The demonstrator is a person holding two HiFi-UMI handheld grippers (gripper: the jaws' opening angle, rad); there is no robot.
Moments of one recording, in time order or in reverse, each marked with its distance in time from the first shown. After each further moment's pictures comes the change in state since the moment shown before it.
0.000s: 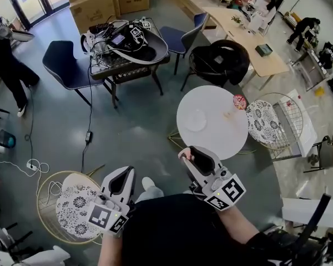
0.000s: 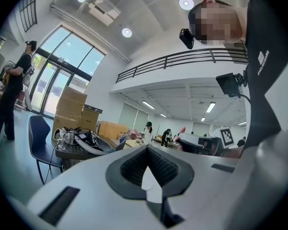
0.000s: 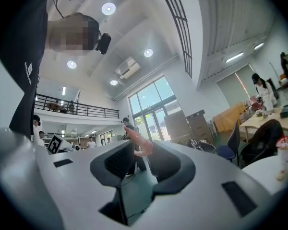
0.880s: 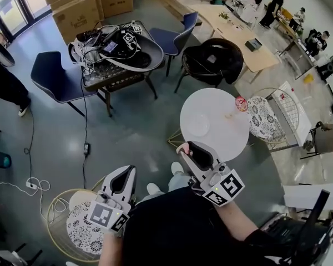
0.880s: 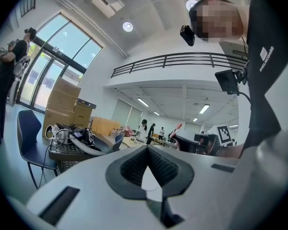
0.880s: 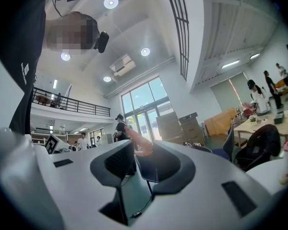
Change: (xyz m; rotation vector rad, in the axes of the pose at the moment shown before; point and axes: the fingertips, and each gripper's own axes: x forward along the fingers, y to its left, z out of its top) left arm 0.026 0.092 0.019 -0.026 0.043 -0.115; right arm 0.095 -0.009 -0.007 -0.039 0.002 -0.118
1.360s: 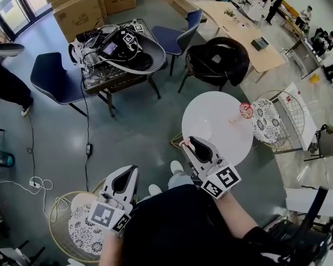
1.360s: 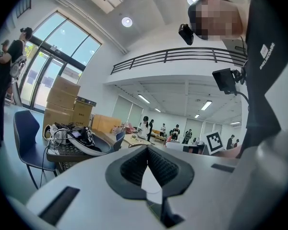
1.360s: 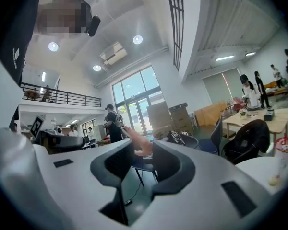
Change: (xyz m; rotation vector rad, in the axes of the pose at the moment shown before) left arm 0.053 0.011 0.007 0.008 0.044 0.012; right arm 0.025 -0.089 -0.043 0.028 0.137 -0.099
